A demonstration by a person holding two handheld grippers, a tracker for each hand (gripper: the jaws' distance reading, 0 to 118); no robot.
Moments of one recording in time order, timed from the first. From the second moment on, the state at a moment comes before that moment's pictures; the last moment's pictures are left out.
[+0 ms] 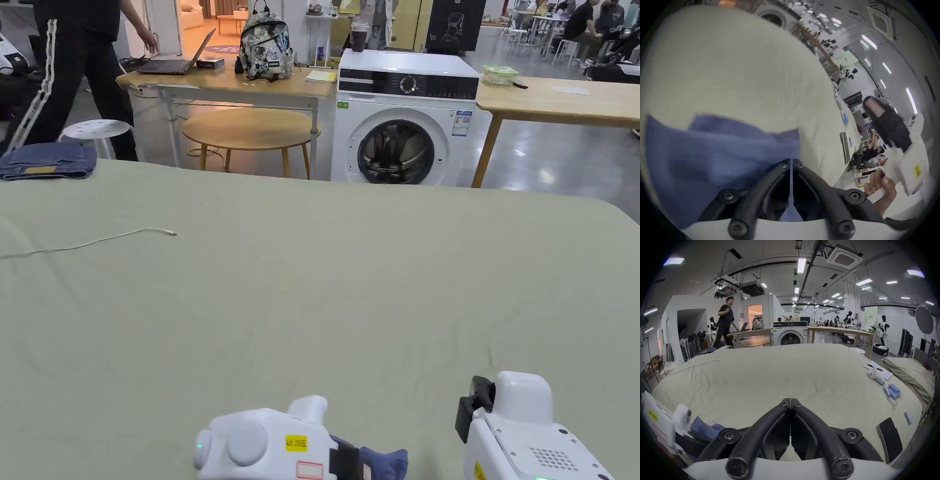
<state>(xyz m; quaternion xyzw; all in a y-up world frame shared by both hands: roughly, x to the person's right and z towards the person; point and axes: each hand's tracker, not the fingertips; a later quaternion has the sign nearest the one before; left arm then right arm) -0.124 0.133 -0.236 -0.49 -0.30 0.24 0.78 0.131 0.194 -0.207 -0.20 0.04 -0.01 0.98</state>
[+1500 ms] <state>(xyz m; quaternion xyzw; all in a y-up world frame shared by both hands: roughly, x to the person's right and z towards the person) -0.239 0.207 -0.153 -0.12 0.05 0.04 0.99 0.047 0.126 -0.156 -0.31 0.16 0.06 0.93</state>
